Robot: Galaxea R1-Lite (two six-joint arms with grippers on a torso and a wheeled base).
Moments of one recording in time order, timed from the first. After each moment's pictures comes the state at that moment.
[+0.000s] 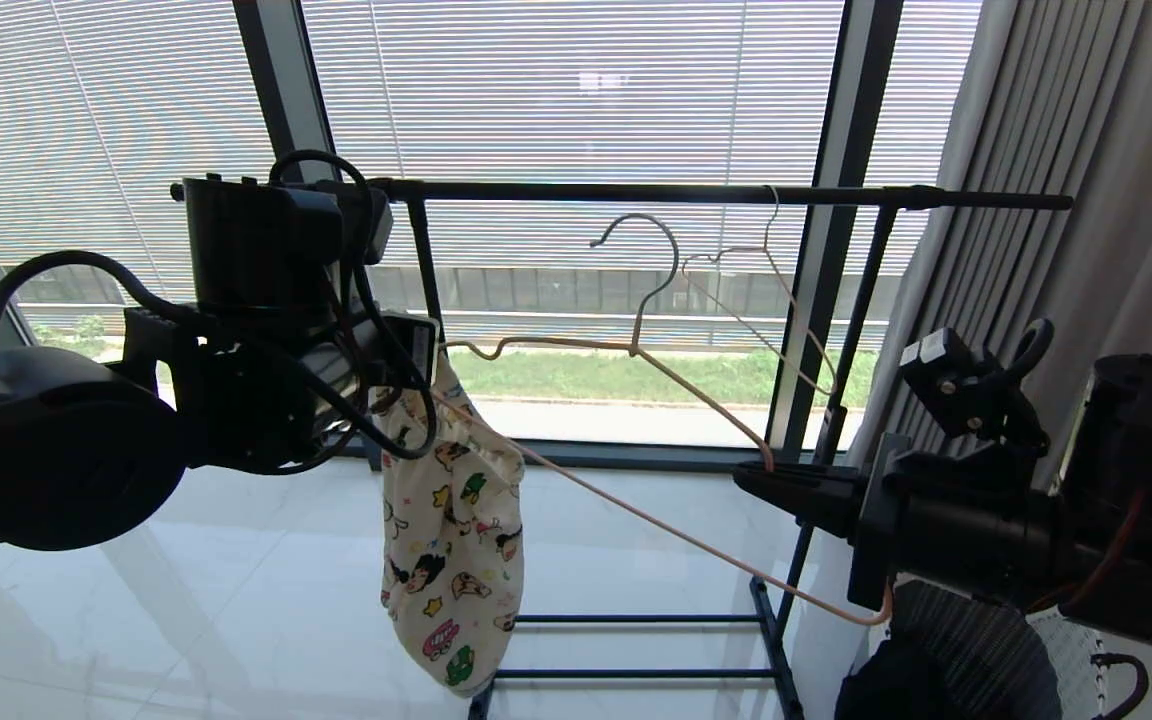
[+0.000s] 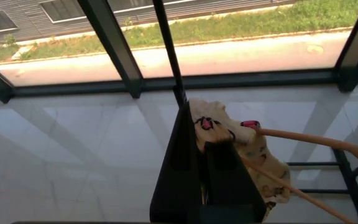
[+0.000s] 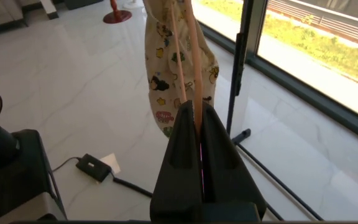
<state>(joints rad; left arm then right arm) -0.46 1.65 -1.05 -0.32 0.52 0.11 0.73 1.54 -0.57 -0.84 0.38 0.13</state>
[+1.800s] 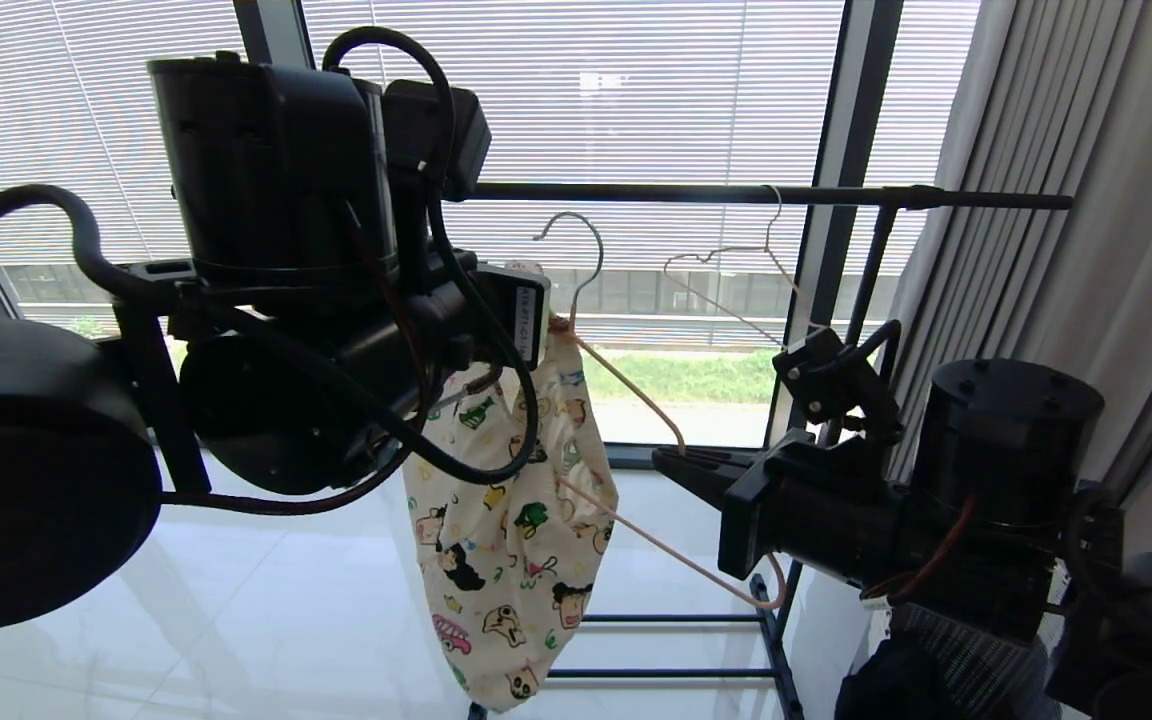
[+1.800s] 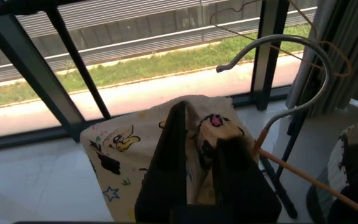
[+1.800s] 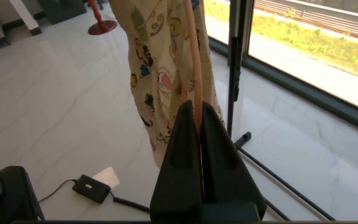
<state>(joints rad) -0.74 1.61 -1.15 -0.32 0.53 0.10 0.87 1.72 -0.71 -0.91 0.13 0.20</state>
